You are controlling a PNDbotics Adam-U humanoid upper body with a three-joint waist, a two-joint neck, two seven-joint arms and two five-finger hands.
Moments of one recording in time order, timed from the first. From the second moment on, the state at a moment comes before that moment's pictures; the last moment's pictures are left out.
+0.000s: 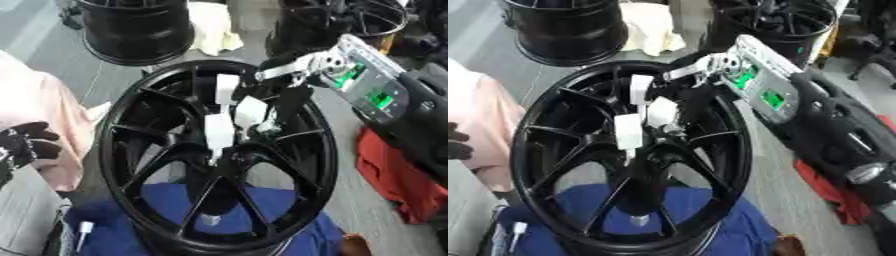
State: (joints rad) left arm -0.09 0.19 0.48 -1.75 0.07 0.02 -0.91; right arm -1.04 -0.42 0.65 -1.33 0.41 0.16 0.91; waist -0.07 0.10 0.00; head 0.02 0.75
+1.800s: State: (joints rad) left arm -0.09 0.19 0.48 -1.75 0.07 0.02 -0.91; right arm -1.07 -0.49 0.57 -1.52 0.40 0.22 0.90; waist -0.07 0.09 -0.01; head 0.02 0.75
